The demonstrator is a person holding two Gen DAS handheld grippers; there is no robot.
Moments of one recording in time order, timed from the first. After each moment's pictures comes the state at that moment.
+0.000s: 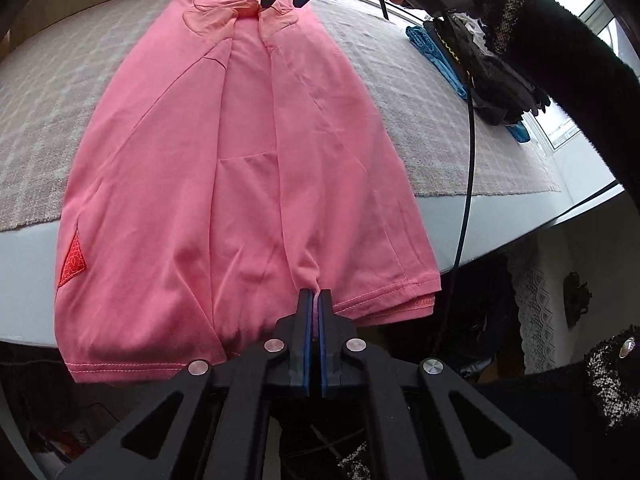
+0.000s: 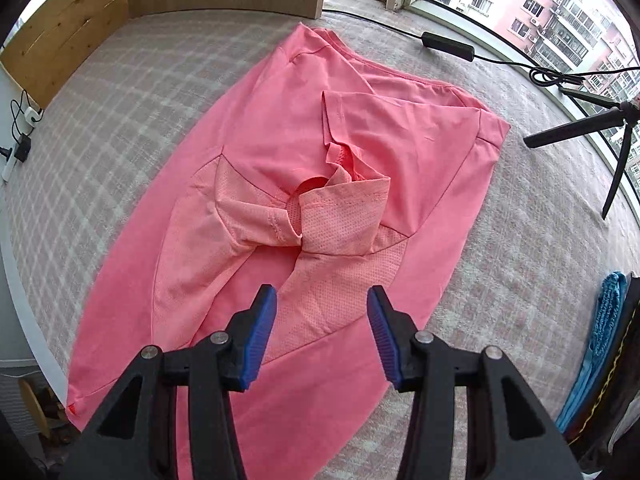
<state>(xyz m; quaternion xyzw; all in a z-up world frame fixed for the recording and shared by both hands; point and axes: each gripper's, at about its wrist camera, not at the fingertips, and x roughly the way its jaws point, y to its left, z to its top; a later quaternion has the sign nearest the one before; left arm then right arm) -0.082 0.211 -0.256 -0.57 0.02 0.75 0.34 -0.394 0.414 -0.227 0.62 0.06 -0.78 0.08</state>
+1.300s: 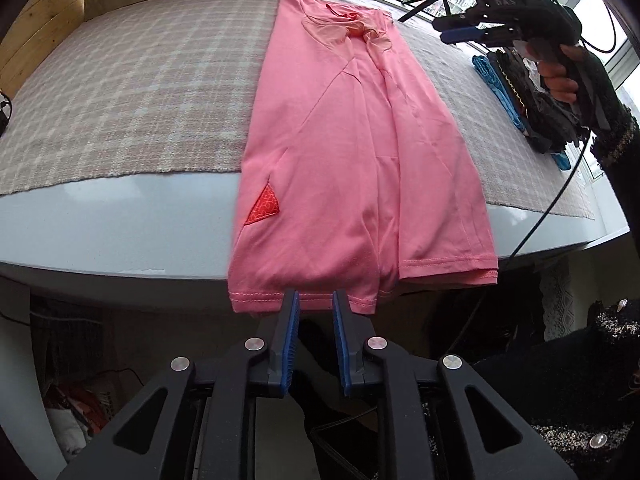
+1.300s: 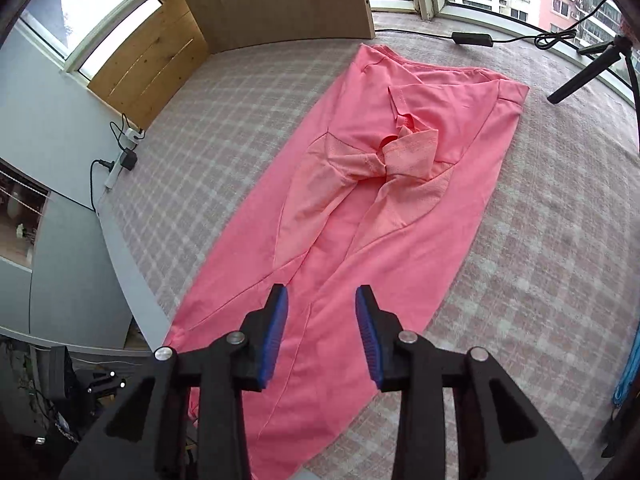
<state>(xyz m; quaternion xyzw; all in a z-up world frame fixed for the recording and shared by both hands) -0.089 0.094 -0.233 -0.58 0.02 0.78 0.23 -0.247 0.433 -0.155 0.57 -0.09 -0.79 0.20</state>
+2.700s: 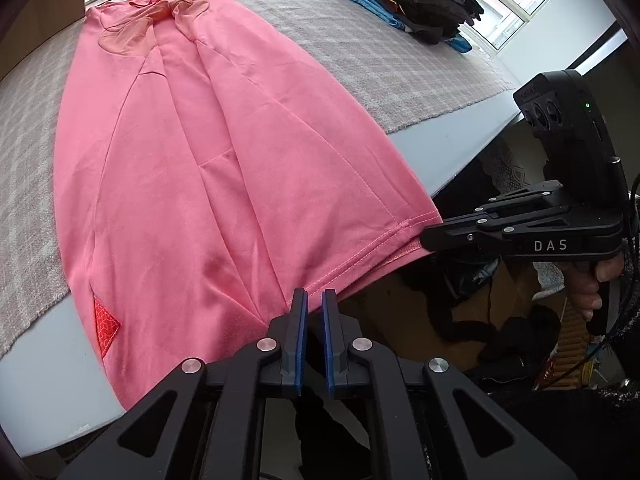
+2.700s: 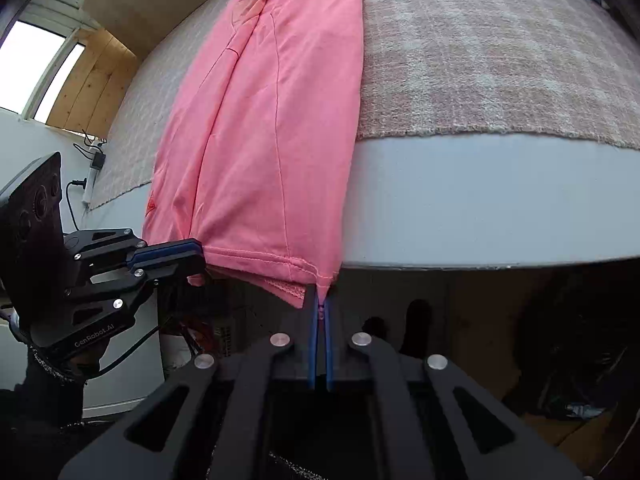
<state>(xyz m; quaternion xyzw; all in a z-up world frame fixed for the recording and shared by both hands) -0.095 0.186 -0.246 -0.57 0.15 0.67 0.45 -0.029 0.390 -0.283 0.60 -0.27 -0.75 0.03</state>
